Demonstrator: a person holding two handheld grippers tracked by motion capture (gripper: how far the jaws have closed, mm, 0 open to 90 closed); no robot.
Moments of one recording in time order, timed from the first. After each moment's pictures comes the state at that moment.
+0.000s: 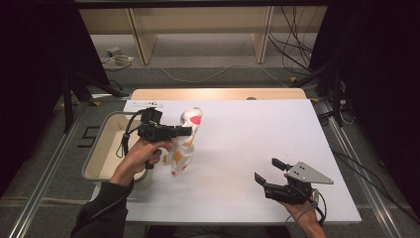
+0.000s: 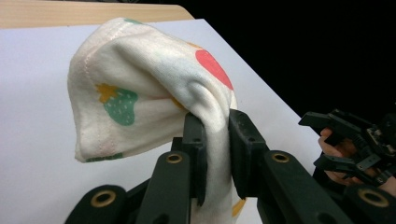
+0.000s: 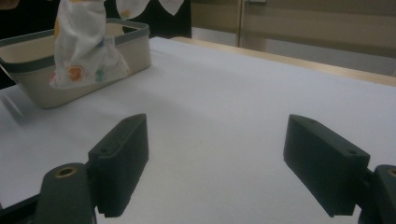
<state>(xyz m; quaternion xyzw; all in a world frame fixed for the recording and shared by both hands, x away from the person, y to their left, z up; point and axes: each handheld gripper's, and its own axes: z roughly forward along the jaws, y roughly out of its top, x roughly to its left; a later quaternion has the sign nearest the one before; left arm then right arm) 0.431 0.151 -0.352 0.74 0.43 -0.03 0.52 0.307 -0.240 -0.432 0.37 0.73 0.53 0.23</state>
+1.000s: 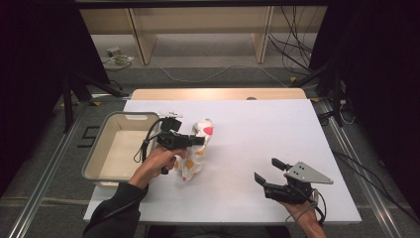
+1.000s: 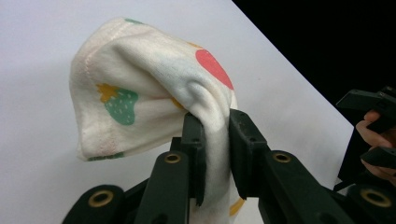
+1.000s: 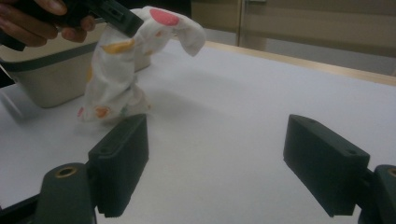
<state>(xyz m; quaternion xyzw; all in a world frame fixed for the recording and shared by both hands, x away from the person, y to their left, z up) 0.441 0.114 -0.393 0.76 0.43 -0.03 0.48 0.307 -0.240 -0.433 0.37 0.73 0.53 0.24</state>
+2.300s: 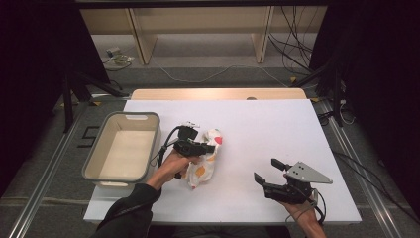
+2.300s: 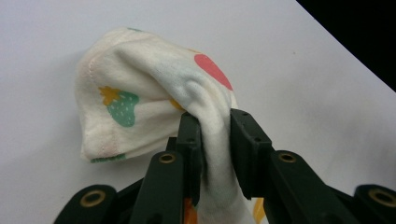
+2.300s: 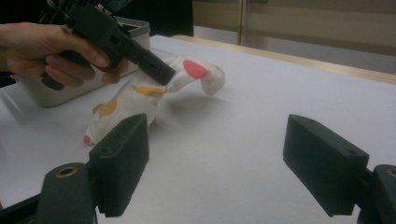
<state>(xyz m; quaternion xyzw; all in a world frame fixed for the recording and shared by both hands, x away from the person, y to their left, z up) 0.452 0.077 -0.440 0.79 0.43 0.00 0.44 0.308 -0.239 -0.434 0.37 0.73 0.52 0.23</state>
